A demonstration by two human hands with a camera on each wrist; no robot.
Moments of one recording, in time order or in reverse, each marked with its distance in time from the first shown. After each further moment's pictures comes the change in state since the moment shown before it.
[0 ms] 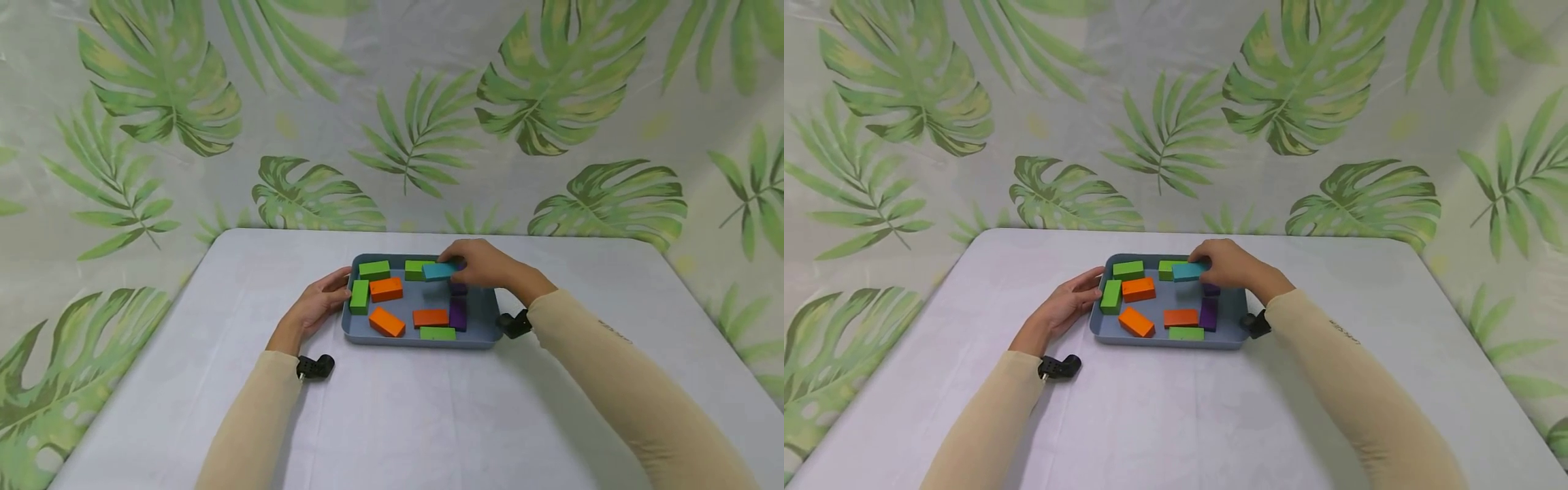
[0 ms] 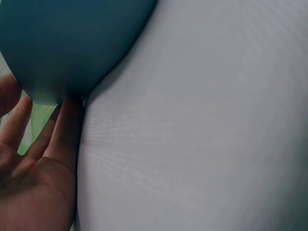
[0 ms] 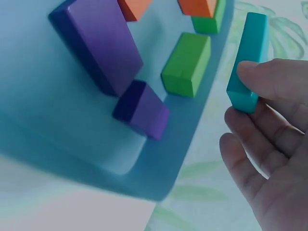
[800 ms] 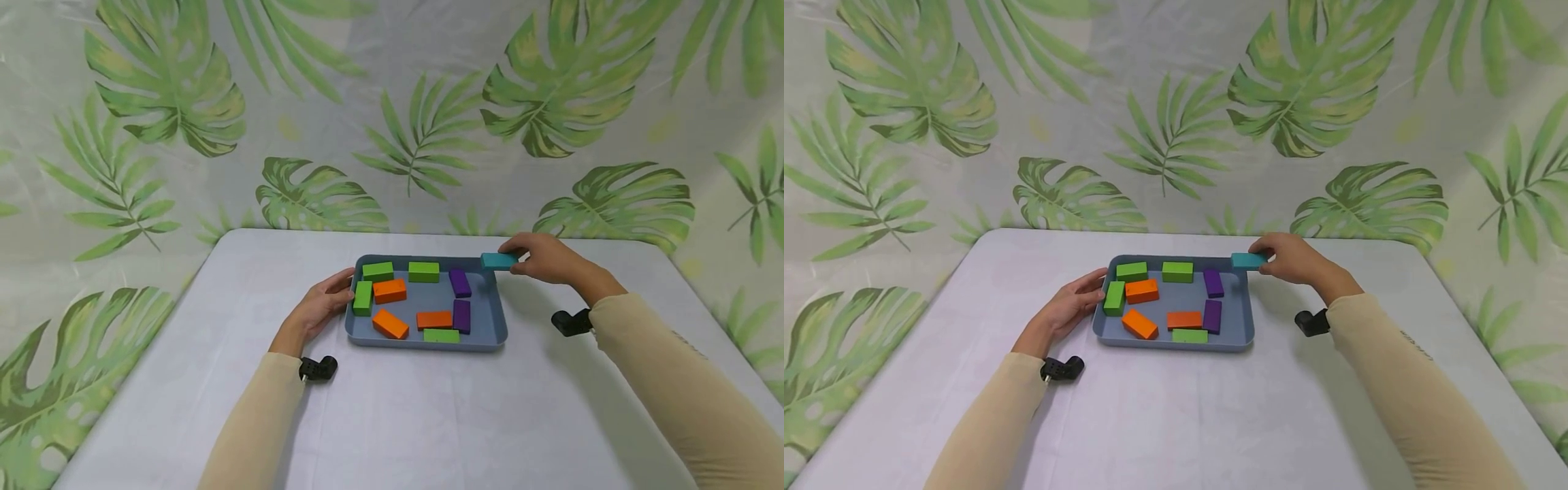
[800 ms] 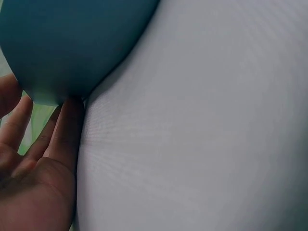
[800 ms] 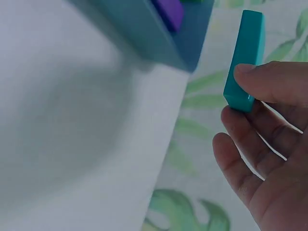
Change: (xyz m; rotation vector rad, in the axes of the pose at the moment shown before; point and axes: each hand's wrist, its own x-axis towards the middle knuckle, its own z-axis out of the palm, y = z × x) left_hand 0.000 0.000 -0.003 0.008 -0.019 0.007; right_hand -0.049 0.060 -0.035 0.035 0.065 0.148
